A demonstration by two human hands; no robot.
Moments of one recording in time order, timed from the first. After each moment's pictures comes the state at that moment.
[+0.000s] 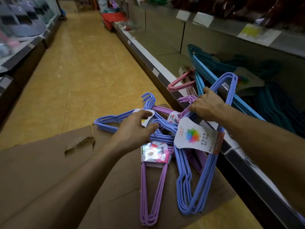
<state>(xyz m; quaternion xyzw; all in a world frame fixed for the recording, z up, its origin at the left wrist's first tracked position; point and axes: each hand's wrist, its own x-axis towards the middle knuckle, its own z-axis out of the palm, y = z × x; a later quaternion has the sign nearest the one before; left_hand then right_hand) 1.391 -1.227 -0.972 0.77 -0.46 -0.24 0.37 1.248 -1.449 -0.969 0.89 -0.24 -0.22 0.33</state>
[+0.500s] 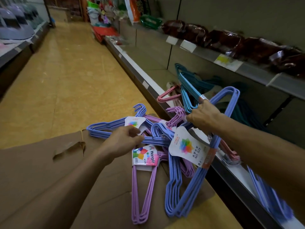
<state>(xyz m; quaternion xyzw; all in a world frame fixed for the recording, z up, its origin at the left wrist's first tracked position) 1.403 -1.195 -0.978 0.76 -0.43 -0.32 0.38 1.219 -1.389 -0.918 0.85 -0.25 -0.26 0.38</state>
